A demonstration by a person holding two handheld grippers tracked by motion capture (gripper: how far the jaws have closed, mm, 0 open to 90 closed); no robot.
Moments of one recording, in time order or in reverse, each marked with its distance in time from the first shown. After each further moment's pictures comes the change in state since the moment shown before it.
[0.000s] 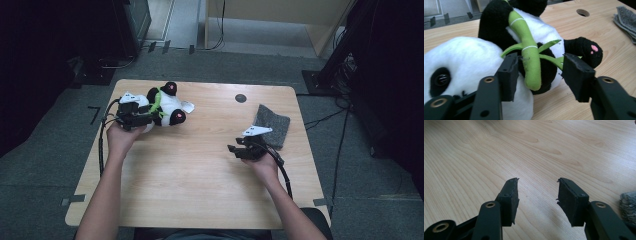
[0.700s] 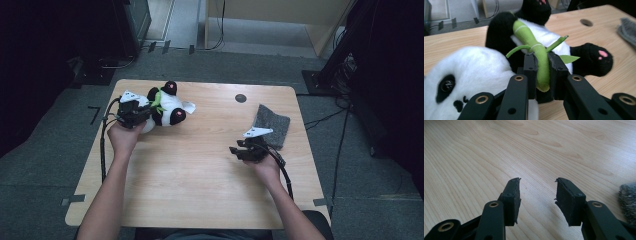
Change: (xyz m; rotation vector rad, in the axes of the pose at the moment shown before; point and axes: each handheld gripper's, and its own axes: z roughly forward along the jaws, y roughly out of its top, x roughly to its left) left arm -0.002 0.005 -0.001 -0.057 0.036 -0.036; right arm -0.001 -0.004 -0.003 0.036 0.000 0.000
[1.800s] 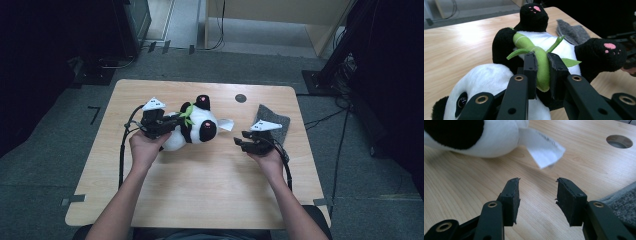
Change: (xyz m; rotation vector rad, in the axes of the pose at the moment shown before) left arm -0.096 0.010 -0.011 0.013 -0.242 0.028; right arm -0.016 0.012 -0.015 -0.116 -0.032 0.015
